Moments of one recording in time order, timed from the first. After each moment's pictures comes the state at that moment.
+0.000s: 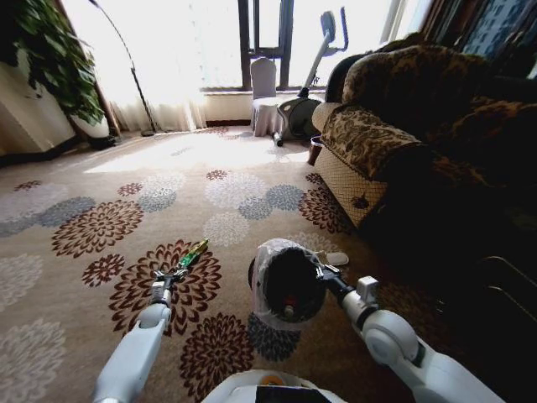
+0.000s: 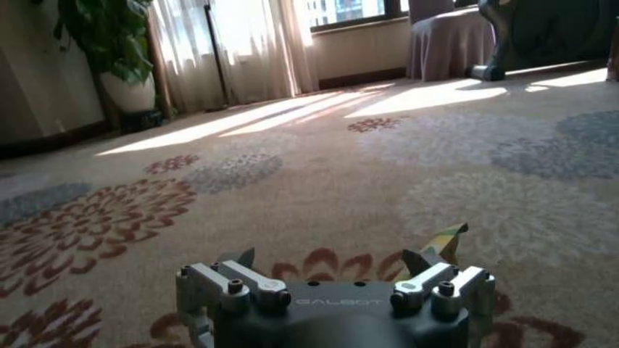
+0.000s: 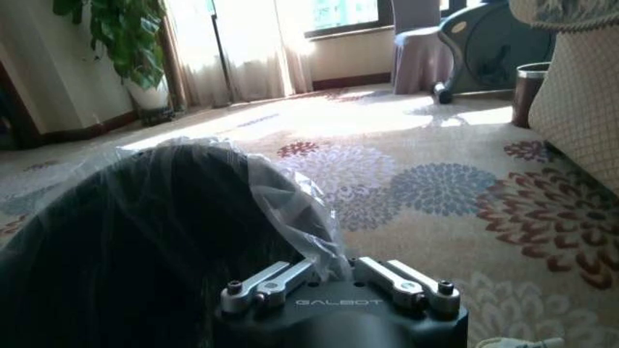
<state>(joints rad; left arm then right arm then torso) 1.04 -1.13 -0.52 -1.05 -0.31 -0.22 -0.05 -1.33 0.77 0.18 2.21 0.82 -0.26 0.30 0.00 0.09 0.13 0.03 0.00</state>
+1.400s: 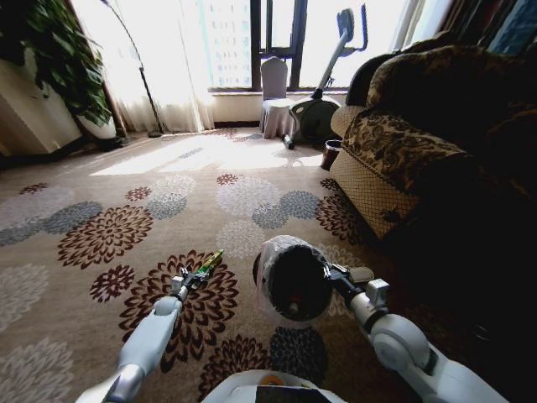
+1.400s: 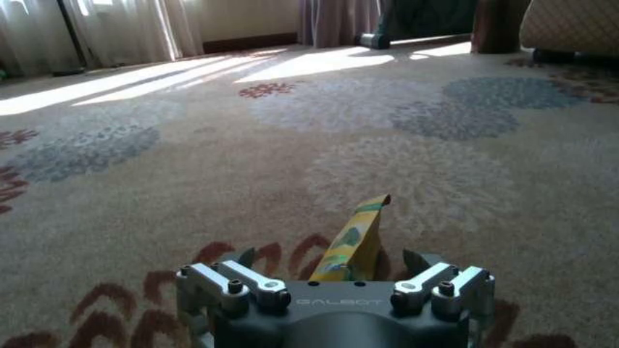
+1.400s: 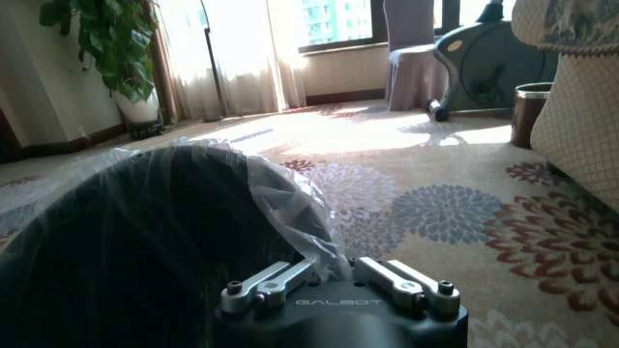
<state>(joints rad) 0.88 -1.17 -0.40 -0.82 -0.27 -0.24 0.24 -1.40 0.76 0.26 2.24 0.81 -0.23 0.30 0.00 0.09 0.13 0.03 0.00</state>
